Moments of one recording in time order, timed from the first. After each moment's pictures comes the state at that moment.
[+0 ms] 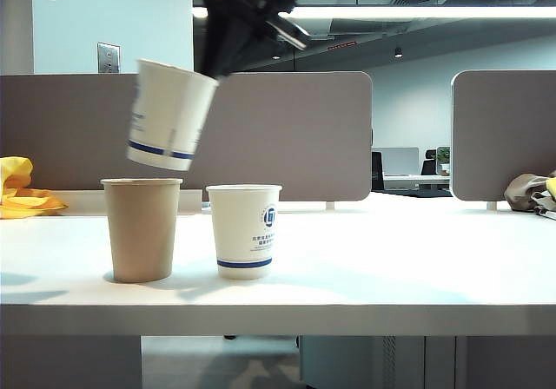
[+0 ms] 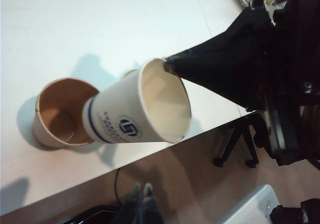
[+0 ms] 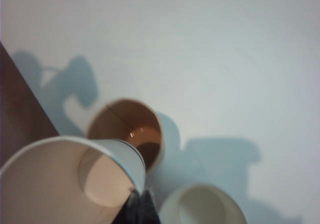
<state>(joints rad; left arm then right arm) -0.05 1.00 1.07 -0.83 0.72 -0.17 0.75 1.86 1.80 -0.75 -0.20 -0.02</state>
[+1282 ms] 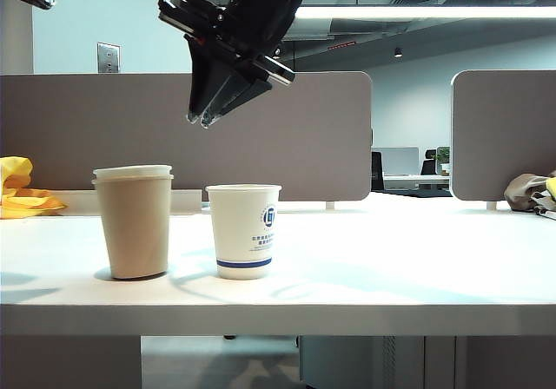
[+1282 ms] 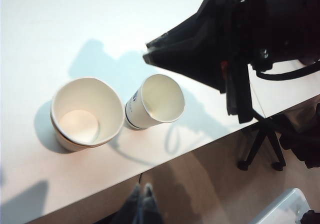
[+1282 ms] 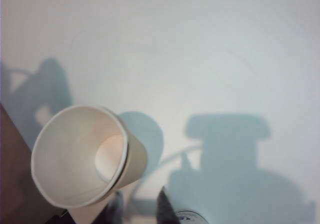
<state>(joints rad) -0.05 1.00 1.07 -0.83 0.65 -0.11 0.72 2.06 2.00 -0.84 -0.22 -0.03</state>
